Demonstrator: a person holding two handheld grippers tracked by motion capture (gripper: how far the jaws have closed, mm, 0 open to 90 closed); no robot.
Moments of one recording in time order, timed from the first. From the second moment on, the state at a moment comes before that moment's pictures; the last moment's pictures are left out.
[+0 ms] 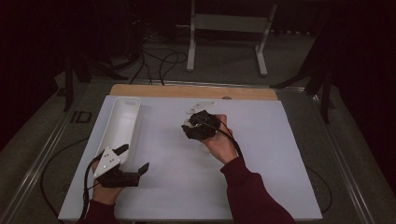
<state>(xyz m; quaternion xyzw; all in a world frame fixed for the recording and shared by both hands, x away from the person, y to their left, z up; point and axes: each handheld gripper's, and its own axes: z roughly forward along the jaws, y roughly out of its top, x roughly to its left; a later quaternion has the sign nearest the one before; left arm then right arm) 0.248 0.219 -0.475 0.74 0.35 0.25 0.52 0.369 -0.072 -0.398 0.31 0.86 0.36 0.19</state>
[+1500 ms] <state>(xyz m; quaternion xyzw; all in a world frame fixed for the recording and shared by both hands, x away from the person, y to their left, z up) 0.248 0.219 -0.475 0.74 0.35 0.25 0.51 0.364 -0.048 -0.397 0.29 0.86 0.38 0.19</state>
